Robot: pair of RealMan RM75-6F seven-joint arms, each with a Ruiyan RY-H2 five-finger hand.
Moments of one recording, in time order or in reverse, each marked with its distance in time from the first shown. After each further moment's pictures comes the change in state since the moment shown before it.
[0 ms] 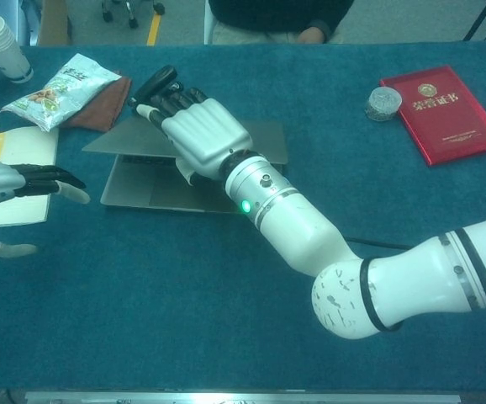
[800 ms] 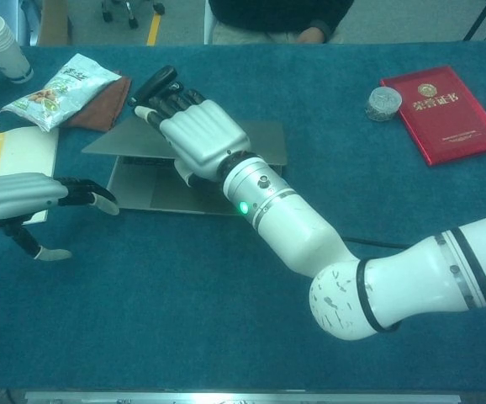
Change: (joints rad) left arm -0.091 -0.153 0.026 0.102 -0.068 -0.094 -0.035; right arm 0.019 -0.003 -0.010 0.004 0.011 0.009 0.013
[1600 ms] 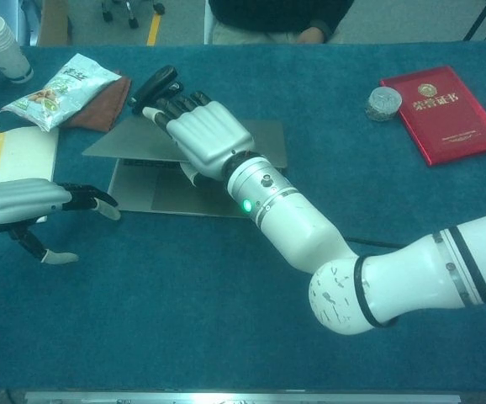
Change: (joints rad) left arm -0.021 -0.033 0.041 0.027 -0.040 -0.003 0.002; right arm 0.002 0.000 -0.003 0.033 0.015 -0.002 0.017
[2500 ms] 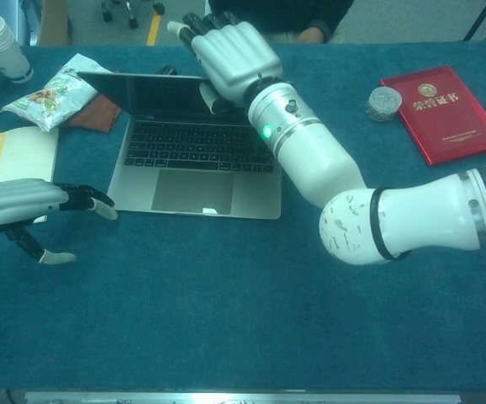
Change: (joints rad) left arm -0.003 0.007 0.013 -0.017 -0.030 0.003 0.031; right arm 0.041 0.123 0.130 -0.006 0.038 0.027 0.008
